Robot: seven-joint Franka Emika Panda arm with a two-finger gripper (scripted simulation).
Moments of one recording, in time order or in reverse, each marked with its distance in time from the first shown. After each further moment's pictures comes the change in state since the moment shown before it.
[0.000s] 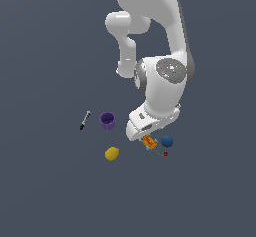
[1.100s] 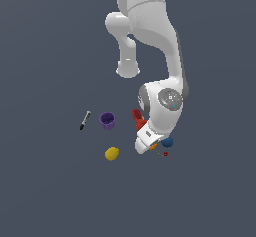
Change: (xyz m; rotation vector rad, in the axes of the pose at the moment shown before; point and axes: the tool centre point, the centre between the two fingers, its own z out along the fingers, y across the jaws) arm 0.011 -0.029 0.093 0.027 0.006 -0.170
